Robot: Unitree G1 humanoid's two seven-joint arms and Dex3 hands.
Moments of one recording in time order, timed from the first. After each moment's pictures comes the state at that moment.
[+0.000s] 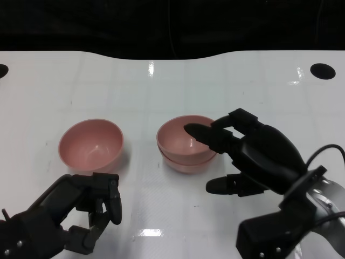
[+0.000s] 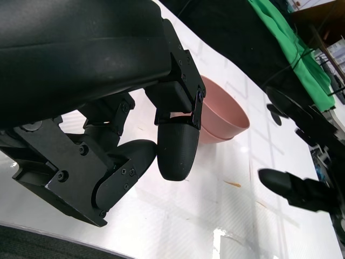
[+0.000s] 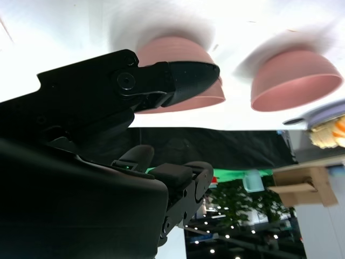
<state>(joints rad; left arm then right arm) 0.10 0.35 -0.04 -0.03 0.04 -0.24 -0.43 -0.35 -0.35 0.43 0.22 -0.76 -0.39 -0.17</state>
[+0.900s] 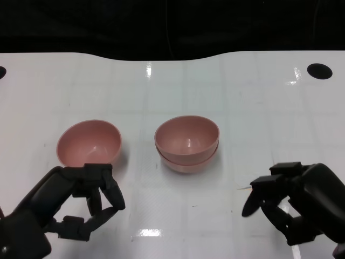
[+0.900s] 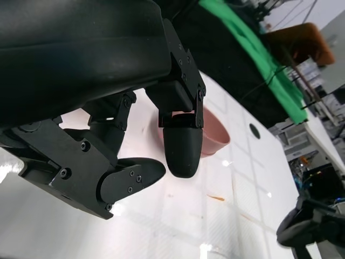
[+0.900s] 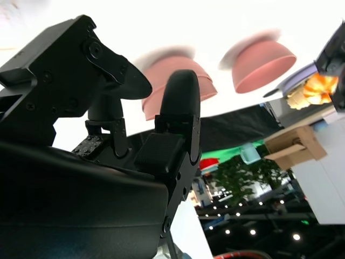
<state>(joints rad) 0.06 0.36 0.00 0.03 0.04 -0.41 -0.40 0.01 -0.42 0.20 0.03 -0.58 -0.61 -0.14</state>
